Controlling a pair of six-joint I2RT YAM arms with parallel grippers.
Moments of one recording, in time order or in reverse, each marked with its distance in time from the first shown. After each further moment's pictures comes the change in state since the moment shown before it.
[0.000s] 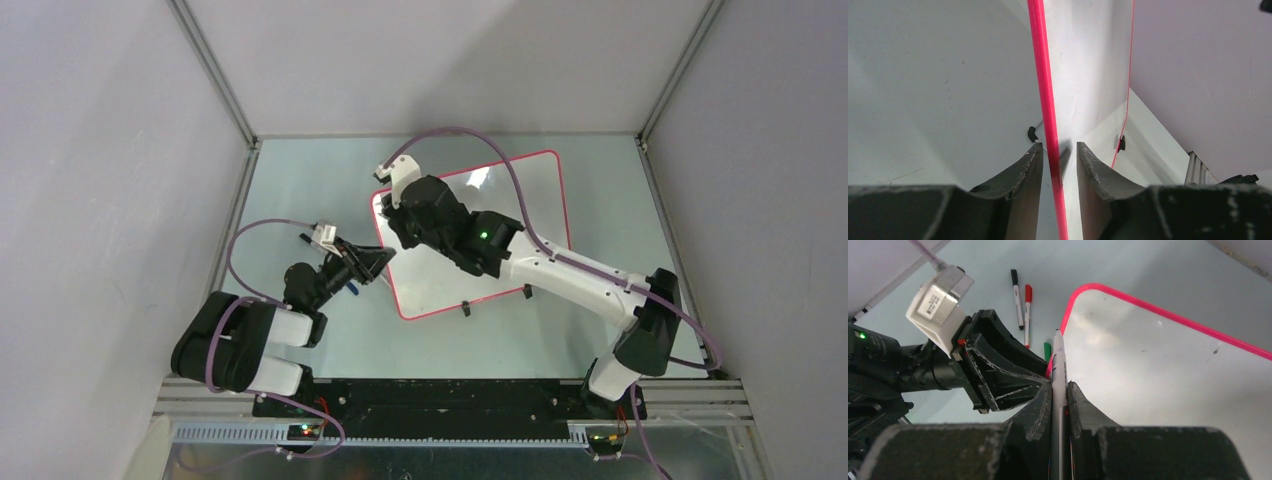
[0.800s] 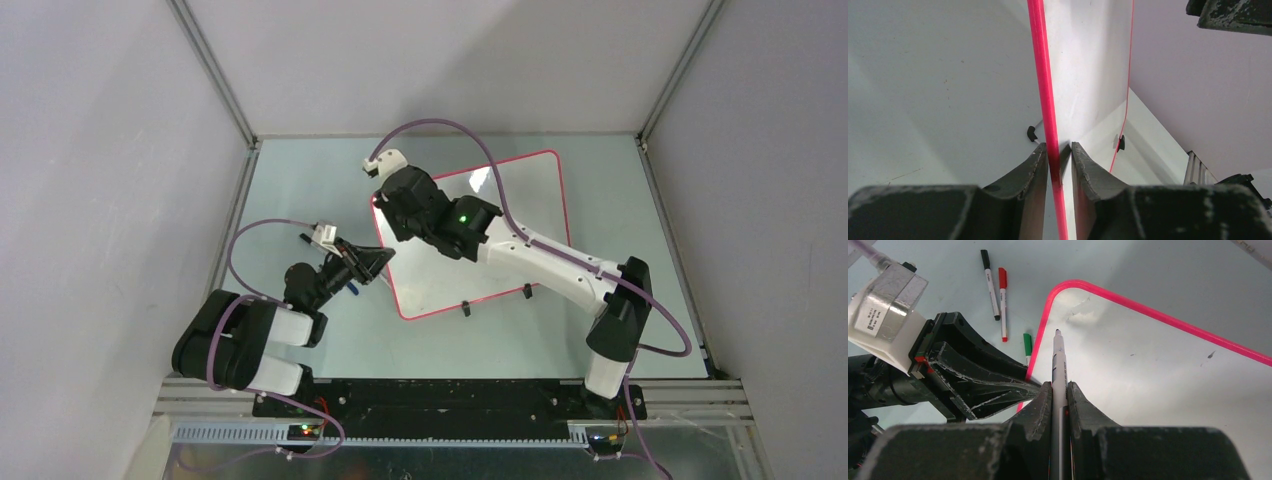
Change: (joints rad) left arm 0.000 0.011 0.000 0.014 0.004 -0.005; right arm -0.021 0.161 0.197 -0.182 0.043 0.000
